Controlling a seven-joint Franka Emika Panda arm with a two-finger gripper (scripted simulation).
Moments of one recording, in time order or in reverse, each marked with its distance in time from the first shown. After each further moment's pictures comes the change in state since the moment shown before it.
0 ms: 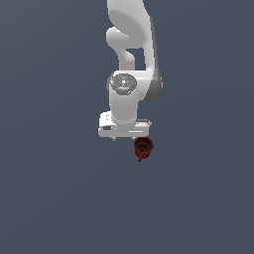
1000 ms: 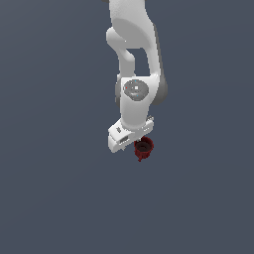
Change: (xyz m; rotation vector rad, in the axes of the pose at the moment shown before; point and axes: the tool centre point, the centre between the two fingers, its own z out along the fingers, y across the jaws) arm 0.019 -0.031 0.013 -0.020 0.040 -0.556
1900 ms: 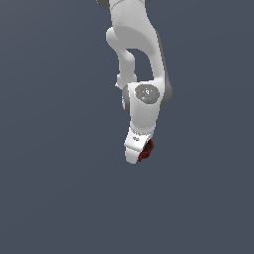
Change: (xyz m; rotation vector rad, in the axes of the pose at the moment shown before) arm 0.034 -0.020 0.010 -0.030 0.046 -0.555
